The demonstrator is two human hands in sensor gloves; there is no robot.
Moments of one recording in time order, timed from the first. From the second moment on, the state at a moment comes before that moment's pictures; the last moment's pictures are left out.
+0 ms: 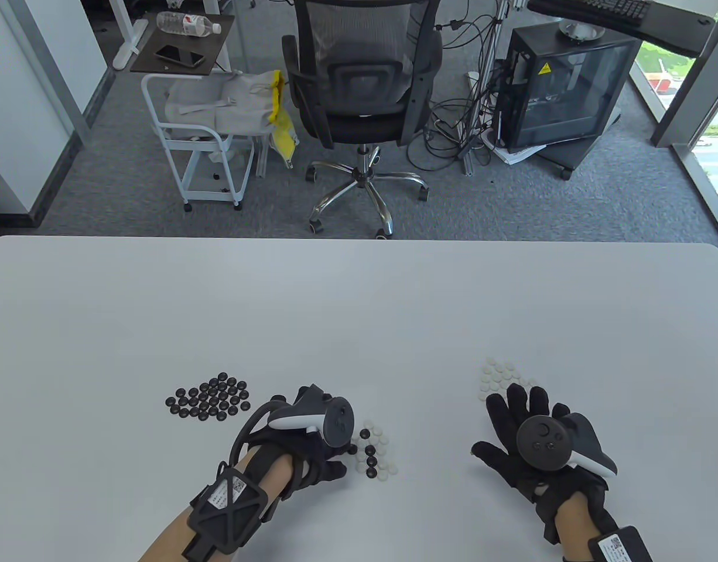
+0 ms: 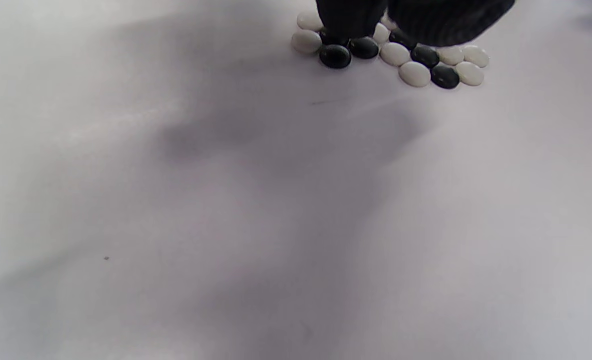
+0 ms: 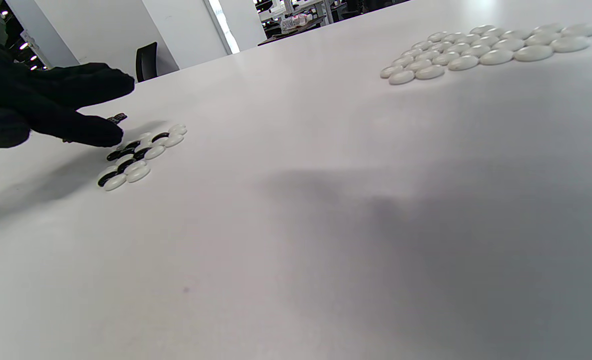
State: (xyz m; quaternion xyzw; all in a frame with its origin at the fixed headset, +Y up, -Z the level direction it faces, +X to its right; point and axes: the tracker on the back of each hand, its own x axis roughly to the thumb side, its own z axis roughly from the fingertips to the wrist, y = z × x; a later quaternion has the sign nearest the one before) left_hand -0.104 -0.763 -0.304 -0.41 -0.26 -0.08 0.87; right_hand 0.242 -0.741 -0.267 0.22 0.15 0.95 0.16
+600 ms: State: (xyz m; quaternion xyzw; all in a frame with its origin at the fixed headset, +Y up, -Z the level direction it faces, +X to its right) left_hand -0.280 -0.758 -0.296 -0.42 -0.03 -0.03 0.91; right_hand 0.242 -0.743 -0.268 0.22 0.15 0.95 0.16
